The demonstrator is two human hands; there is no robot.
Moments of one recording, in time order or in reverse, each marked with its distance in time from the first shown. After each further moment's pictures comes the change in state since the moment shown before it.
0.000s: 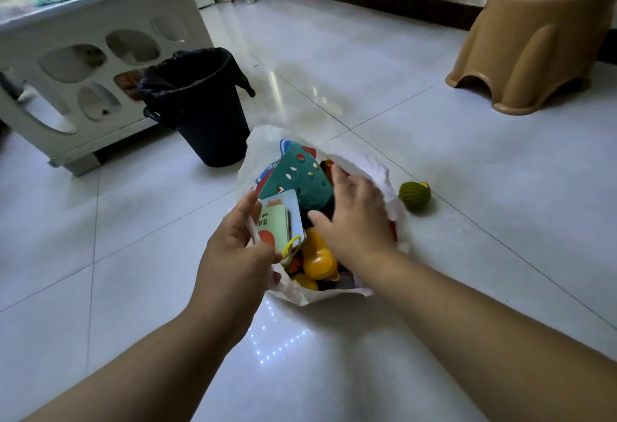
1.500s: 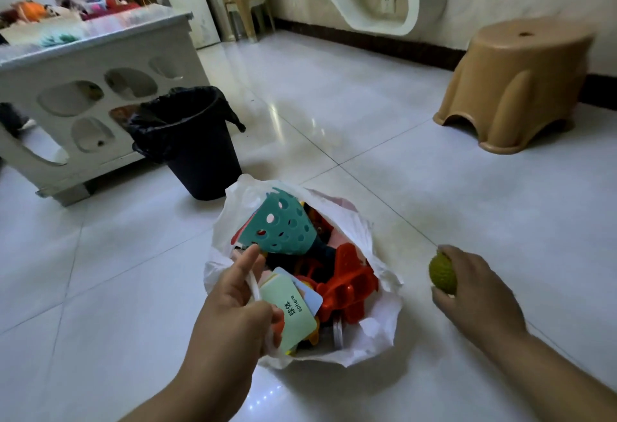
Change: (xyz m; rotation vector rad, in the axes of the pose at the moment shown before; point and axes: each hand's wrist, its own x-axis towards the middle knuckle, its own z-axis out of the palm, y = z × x) left_hand 0.006 -0.017 0.036 -0.180 -0.033 -0.141; right_hand -0.013 0.194 -0.045 -0.185 0.046 0.121
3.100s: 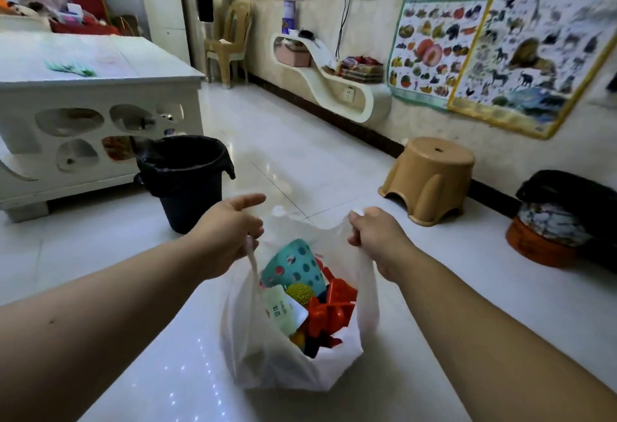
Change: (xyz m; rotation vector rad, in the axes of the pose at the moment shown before) left_hand 0.002 0.172 -0.053 0.217 -0.251 0.078; right_hand -0.019 -0.254 -0.172 0.746 -0.046 0.211
